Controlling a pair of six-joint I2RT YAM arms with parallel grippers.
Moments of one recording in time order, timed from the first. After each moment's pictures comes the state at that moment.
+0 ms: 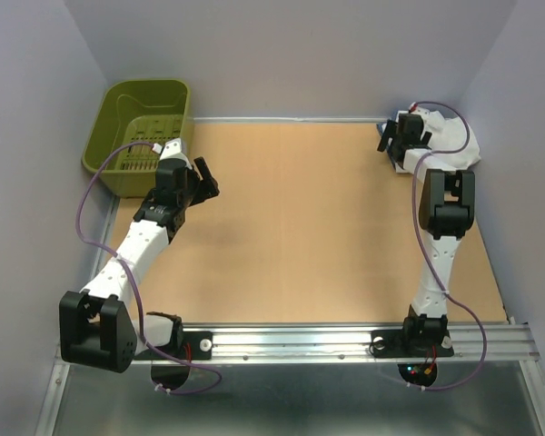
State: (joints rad) left arm -0.21 1.21 0.88 -0.18 -0.09 -0.45; right arm -0.05 2.29 1.72 -0.02 0.33 0.22
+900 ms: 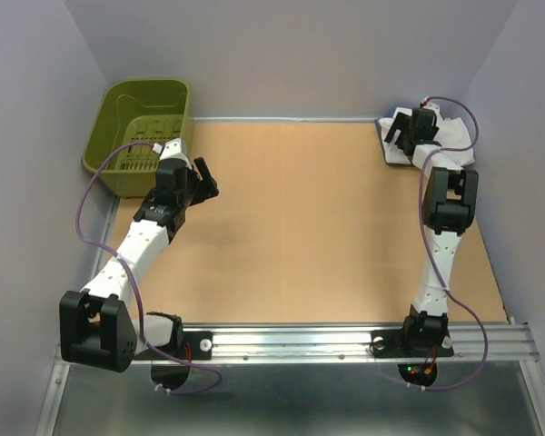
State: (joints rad) left arm -0.21 1.21 0.88 -0.18 -0.10 -0.45; right arm -0.12 2.40 1.90 -0.02 0.11 0.27
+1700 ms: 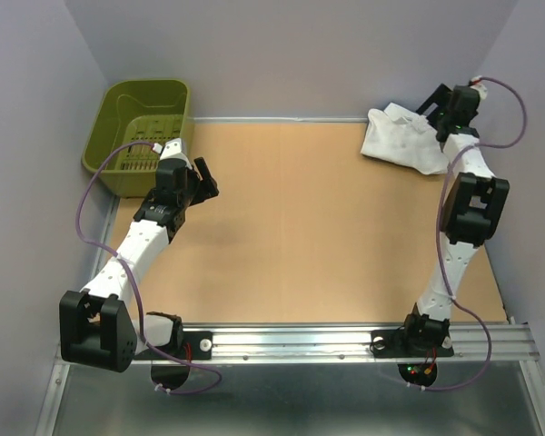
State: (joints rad) left arm -0.21 1.21 0.88 -0.18 -0.10 -0.44; right arm -0.21 2.22 1.92 -0.07 0.10 0.46
